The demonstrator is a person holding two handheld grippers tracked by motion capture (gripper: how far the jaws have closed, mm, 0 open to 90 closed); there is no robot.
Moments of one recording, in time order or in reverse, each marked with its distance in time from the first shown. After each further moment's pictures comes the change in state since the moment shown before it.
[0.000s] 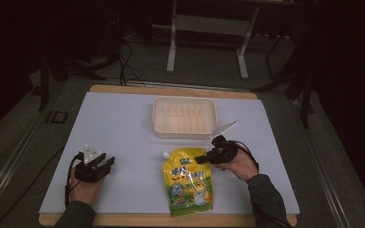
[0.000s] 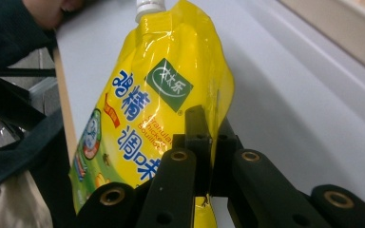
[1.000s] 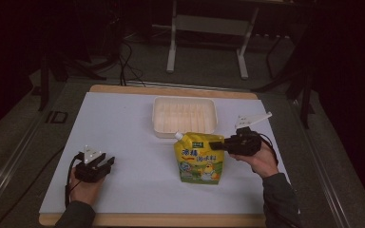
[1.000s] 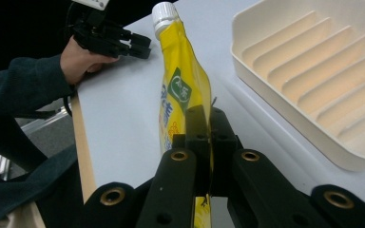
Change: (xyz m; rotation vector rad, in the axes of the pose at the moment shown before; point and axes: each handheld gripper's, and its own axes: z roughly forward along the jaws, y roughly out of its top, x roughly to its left) left arm 0.000 0.000 0.000 0.002 0.006 0.000; right arm 0.018 0.007 -0.077 -0.237 -0.064 -0.068
